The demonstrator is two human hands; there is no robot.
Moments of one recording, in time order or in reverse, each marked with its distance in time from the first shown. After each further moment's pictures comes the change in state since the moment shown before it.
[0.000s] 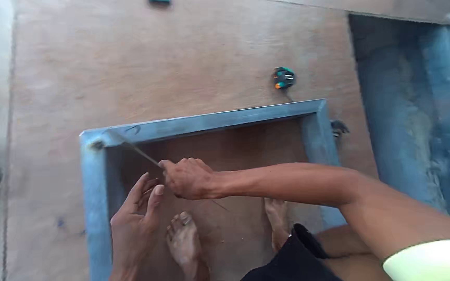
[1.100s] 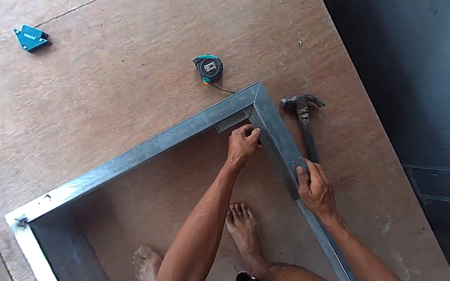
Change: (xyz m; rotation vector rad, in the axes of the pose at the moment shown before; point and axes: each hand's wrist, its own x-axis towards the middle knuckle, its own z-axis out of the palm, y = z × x) left_hand 0.071 0.182 0.464 -0.404 -0.784 -0.296; right_hand -0.311 0.408 0.061 0.140 1.166 0.673
